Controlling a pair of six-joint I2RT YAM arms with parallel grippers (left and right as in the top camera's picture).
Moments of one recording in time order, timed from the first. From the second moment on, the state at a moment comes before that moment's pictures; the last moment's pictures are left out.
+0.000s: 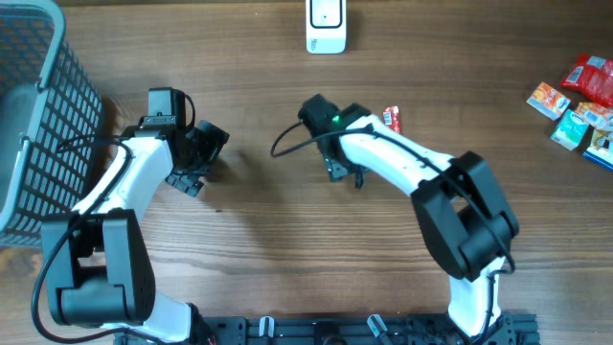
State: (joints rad) left arm 0.02 1.71 1.01 -0.62 0.18 -1.00; right arm 0.61 2.05 1.44 -0.97 0.38 0.39
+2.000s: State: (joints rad) left arm 0.02 1.71 1.01 -0.62 0.18 -1.00; right arm 0.37 1.90 1.18 -0.55 -0.69 0.32
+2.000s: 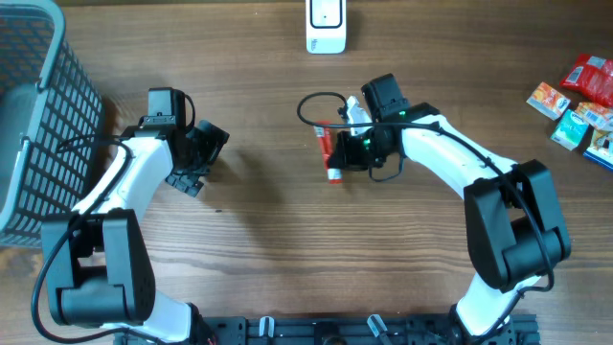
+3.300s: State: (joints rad) left arm 0.02 1.71 1.01 -0.60 0.22 -1.01; right arm 0.51 1.90 0.88 0.41 -1.23 1.22
